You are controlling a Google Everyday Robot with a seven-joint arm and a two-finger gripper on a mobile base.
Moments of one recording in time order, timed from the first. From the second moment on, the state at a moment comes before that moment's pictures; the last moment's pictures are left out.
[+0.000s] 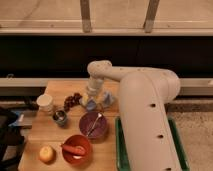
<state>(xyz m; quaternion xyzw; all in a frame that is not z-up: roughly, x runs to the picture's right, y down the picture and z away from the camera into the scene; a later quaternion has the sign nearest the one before) -0.083 0.077 0.892 -0.41 0.07 0.50 0.76</state>
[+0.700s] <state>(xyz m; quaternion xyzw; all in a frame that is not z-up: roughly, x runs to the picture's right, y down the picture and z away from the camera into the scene) -0.057 0.068 0.876 -0.38 0.07 0.53 0.75</state>
